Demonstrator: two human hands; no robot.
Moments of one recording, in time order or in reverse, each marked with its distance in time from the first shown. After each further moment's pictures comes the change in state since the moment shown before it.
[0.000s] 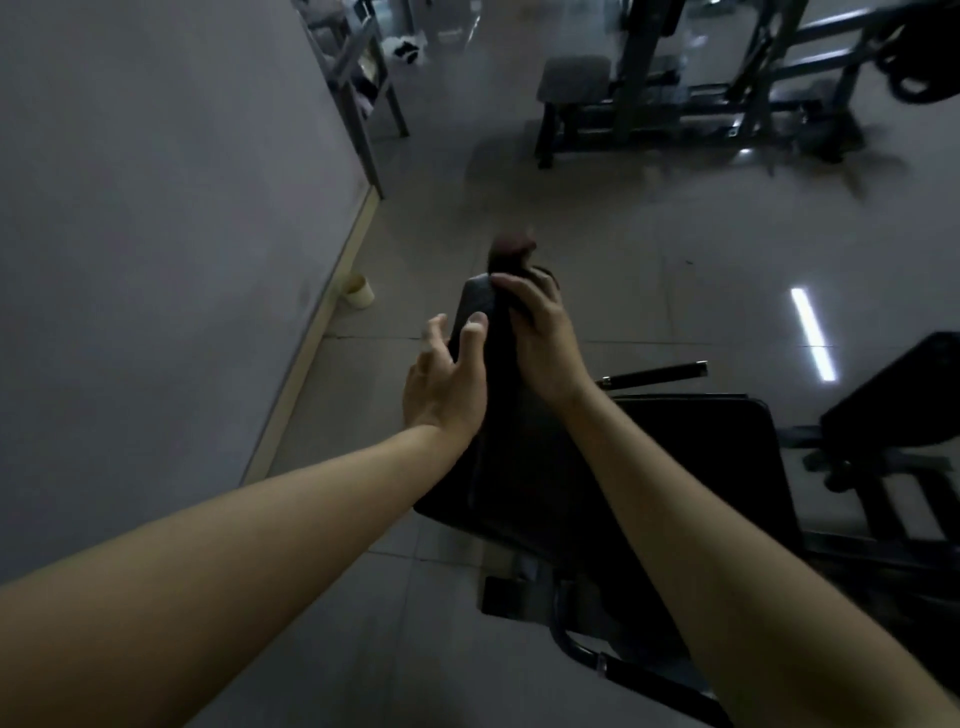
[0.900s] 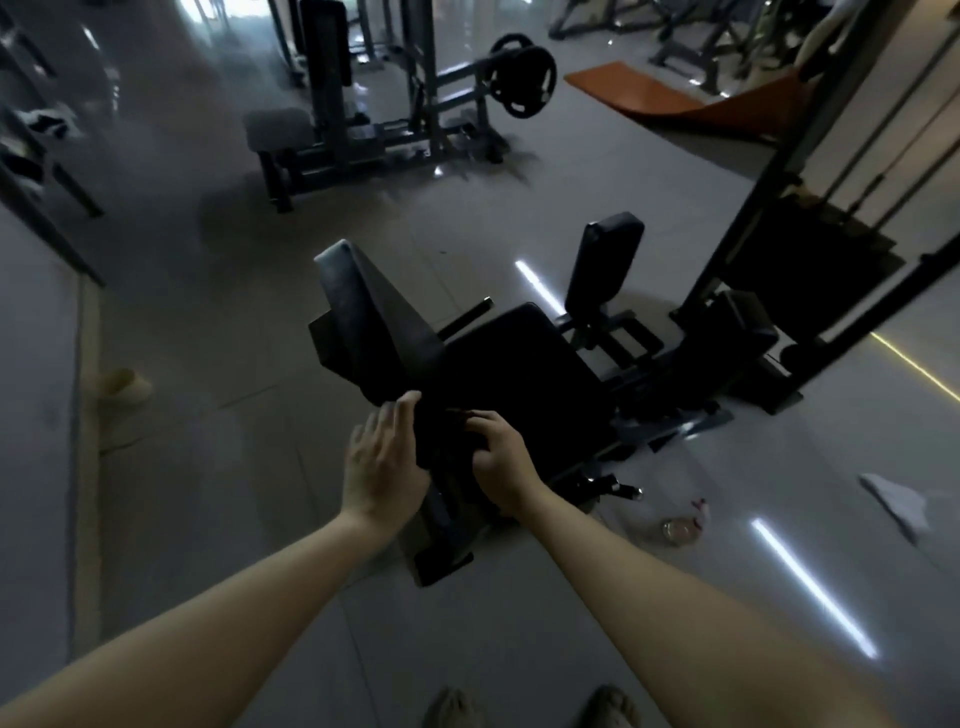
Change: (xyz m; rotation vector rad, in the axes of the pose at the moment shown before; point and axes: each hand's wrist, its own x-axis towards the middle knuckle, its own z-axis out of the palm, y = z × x) left_hand -0.117 -0.138 -0.080 0.510 -0.383 0.946; right_hand -0.285 -0.109 0.045 -0.199 0.268 0.591
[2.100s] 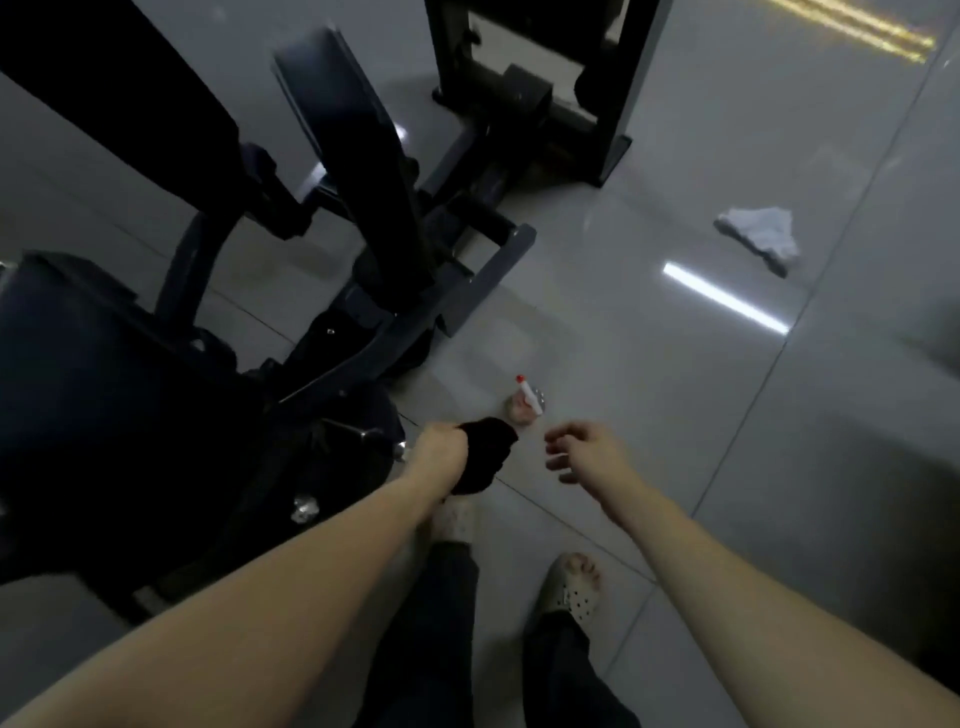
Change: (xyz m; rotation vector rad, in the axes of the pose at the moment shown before) left_hand 0.098 0.401 0.536 -0.262 -1.024 -0.577; right_hand -0.070 0.562 -0.355 0.542 0.334 1.027
